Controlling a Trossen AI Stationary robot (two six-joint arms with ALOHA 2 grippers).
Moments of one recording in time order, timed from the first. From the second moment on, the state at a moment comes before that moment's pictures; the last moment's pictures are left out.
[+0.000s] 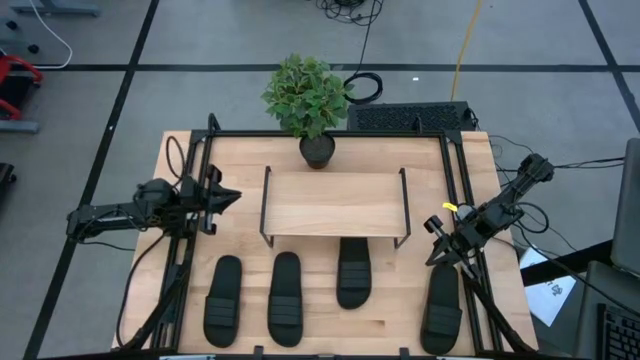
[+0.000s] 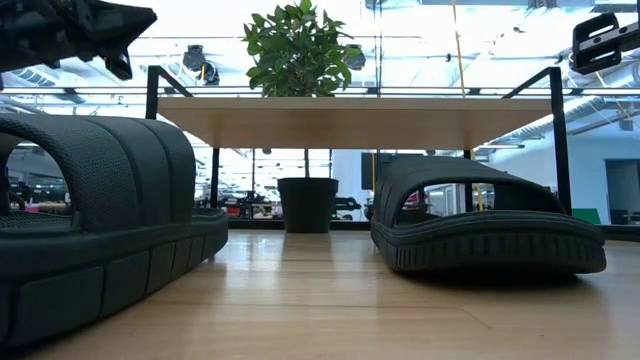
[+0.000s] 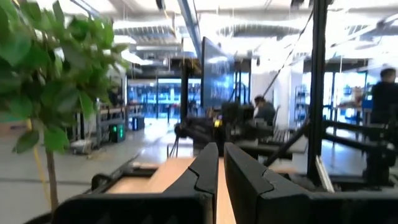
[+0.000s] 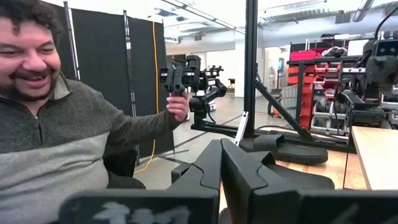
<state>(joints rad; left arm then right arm) 0.12 0.11 0.11 0.30 0.09 -0.04 0.73 0.14 0.02 0.30 0.15 0.01</state>
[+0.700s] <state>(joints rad) -0.07 0.39 0.13 0.48 0.05 0.09 0.73 0.14 0.02 0.30 0.15 0.00</state>
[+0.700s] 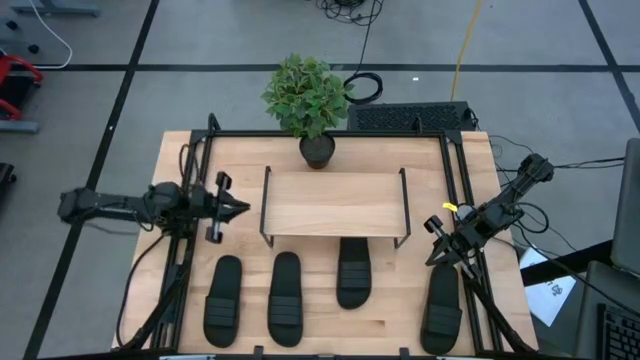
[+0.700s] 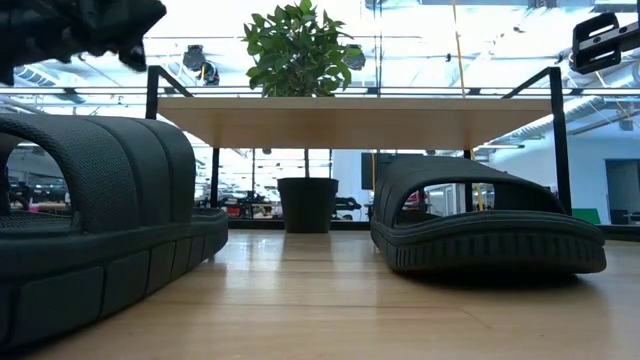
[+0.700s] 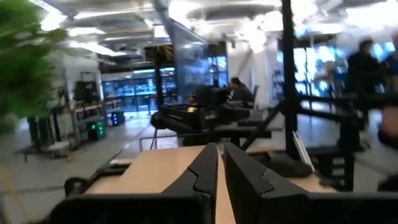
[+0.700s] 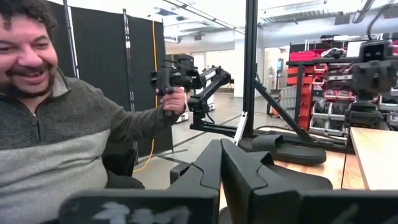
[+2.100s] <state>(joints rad) -0.53 1.87 1.21 0.07 -0.78 0.25 0.73 0.14 0.02 0.26 0.16 0.07</state>
